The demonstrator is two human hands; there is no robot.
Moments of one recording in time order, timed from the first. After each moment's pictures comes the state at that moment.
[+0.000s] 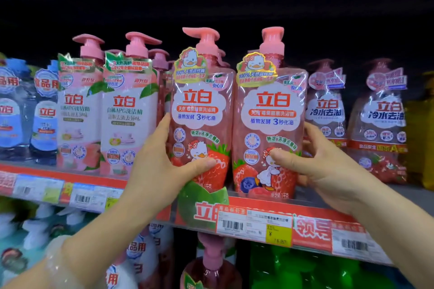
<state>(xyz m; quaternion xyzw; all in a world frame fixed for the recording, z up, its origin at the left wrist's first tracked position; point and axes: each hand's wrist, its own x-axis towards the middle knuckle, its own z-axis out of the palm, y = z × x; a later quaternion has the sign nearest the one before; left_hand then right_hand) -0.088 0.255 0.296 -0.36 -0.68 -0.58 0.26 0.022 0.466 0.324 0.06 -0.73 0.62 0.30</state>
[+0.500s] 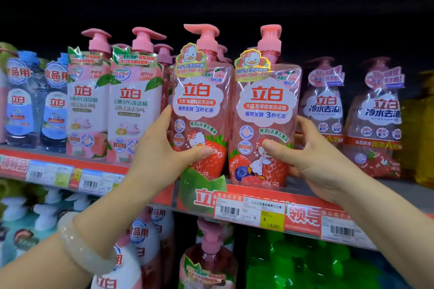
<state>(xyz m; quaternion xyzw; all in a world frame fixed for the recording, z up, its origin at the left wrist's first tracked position) -0.083 0.252 0.302 -0.38 -0.67 -0.59 0.24 0.023 0.455 0.324 0.04 -0.73 0.60 0.32</state>
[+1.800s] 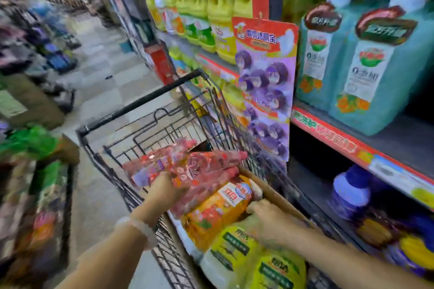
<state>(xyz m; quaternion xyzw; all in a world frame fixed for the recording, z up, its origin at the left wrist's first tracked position) -0.069 -0.251 -0.080 0.32 -0.92 -0.23 -0.09 -0.112 -0.012 -0.131 0.27 -0.88 0.22 -0.33</state>
